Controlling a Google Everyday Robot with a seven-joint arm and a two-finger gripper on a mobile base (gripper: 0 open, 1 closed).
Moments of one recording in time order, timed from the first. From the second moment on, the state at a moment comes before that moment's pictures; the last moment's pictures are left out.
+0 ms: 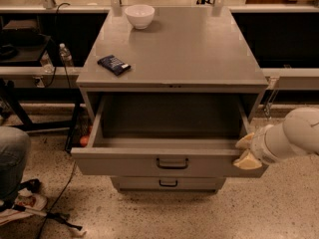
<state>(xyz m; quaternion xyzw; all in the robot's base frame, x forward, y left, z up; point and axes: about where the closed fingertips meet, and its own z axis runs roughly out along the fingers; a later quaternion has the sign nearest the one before) 0.499 -0.265 0.671 -0.54 0.81 -0.03 0.23</state>
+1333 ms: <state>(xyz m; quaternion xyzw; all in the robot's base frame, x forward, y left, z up) 0.498 -0.264 0.671 -0.54 0.81 -0.02 0.23</state>
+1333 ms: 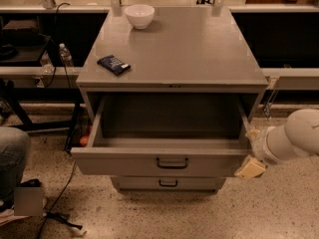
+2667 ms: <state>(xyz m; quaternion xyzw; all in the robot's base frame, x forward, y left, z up) 0.479 -0.245 0.647 -0.62 0.77 -0.01 0.18</state>
